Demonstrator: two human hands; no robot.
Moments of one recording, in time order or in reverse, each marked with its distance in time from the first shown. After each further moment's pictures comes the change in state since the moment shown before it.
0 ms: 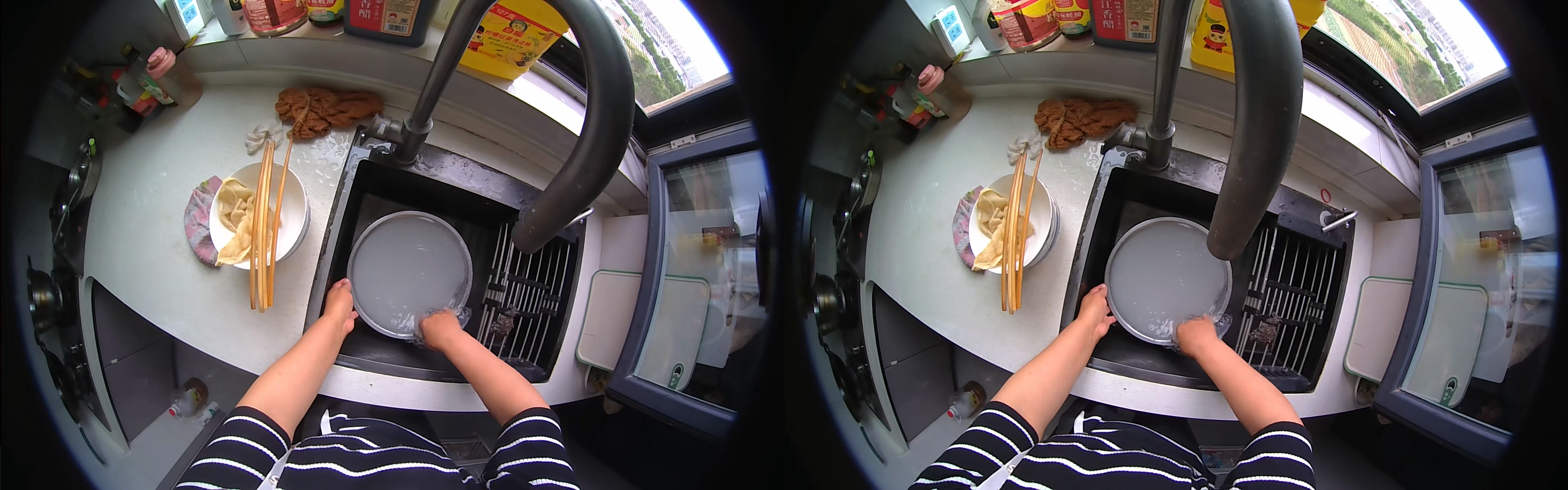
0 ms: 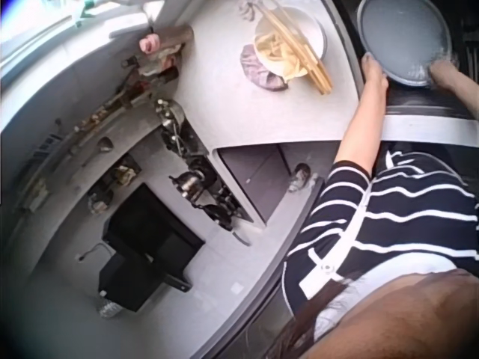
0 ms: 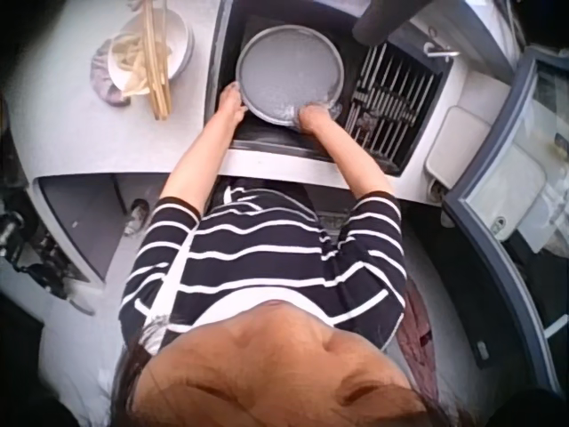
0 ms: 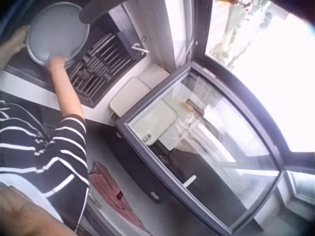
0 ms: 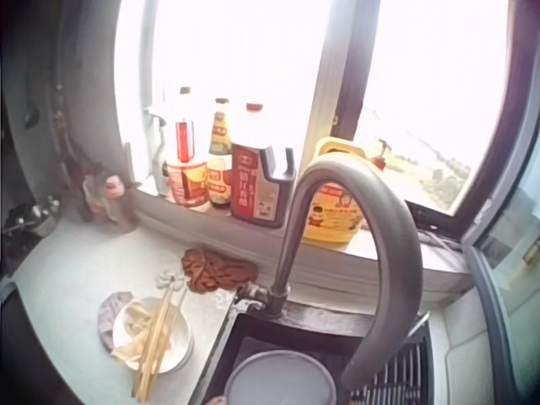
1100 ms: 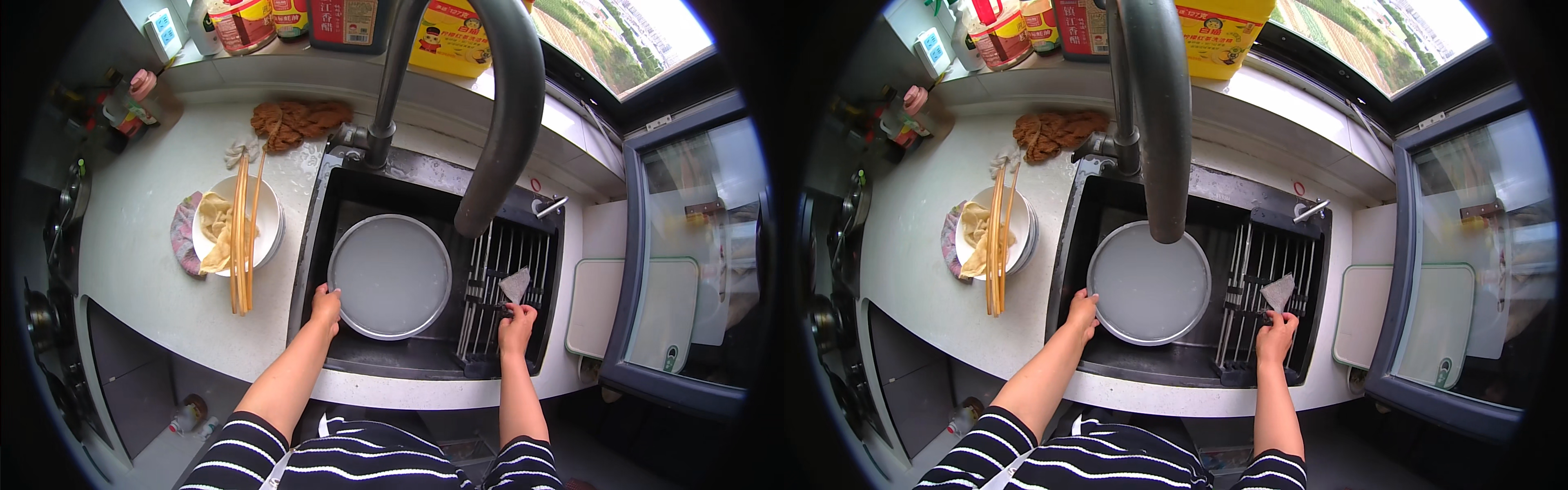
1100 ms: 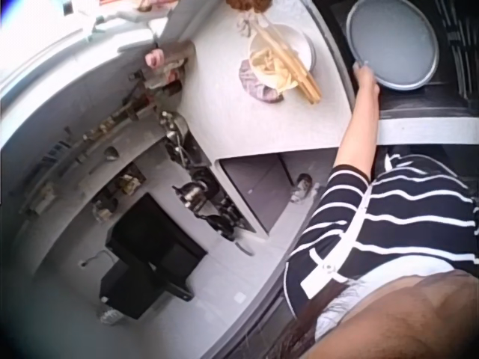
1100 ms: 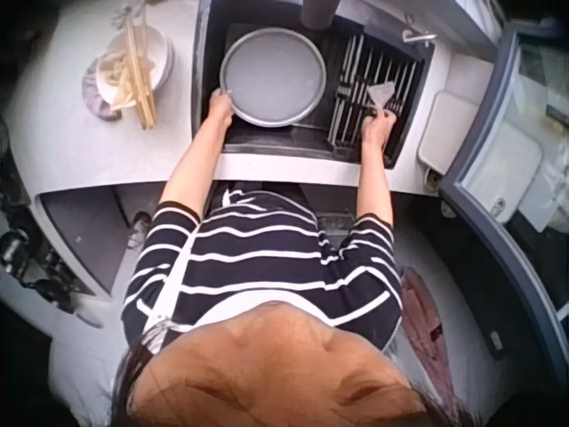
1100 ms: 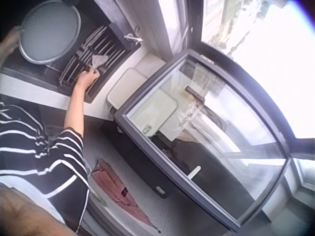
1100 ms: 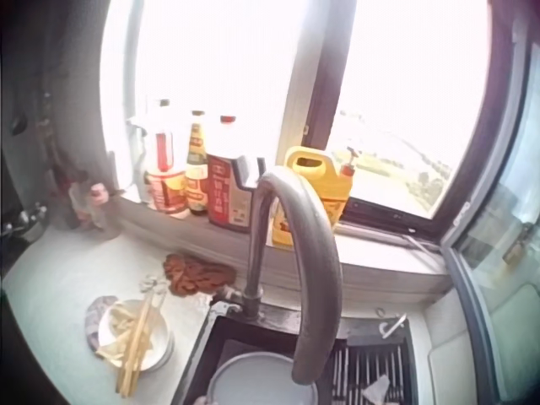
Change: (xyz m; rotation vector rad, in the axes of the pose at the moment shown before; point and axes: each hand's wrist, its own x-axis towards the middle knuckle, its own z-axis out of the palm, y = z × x) left_hand -0.021 0.009 0.017 0.270 0.044 0.108; right_hand -0.123 0.115 0.057 0.670 1.038 0.896
